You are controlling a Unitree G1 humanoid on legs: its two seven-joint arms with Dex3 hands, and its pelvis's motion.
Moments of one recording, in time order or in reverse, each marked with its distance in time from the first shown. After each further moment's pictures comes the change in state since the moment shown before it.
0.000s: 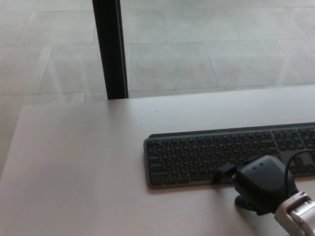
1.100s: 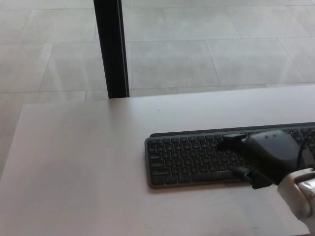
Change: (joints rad) left_arm 0.003 0.000 0.000 0.000 -0.002 0.000 -0.006; right_arm 0.003 0.064 -0.289 -0.188 0.201 0.035 0.184
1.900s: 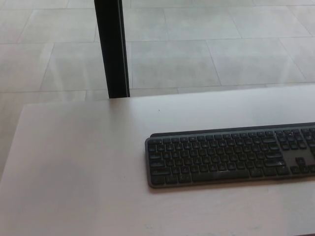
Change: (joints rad) left_arm 0.002 -0.003 0.000 0.000 0.000 0.000 0.000; right_arm -0.018 -0.158 -0.645 -0.053 0.278 0.058 0.130
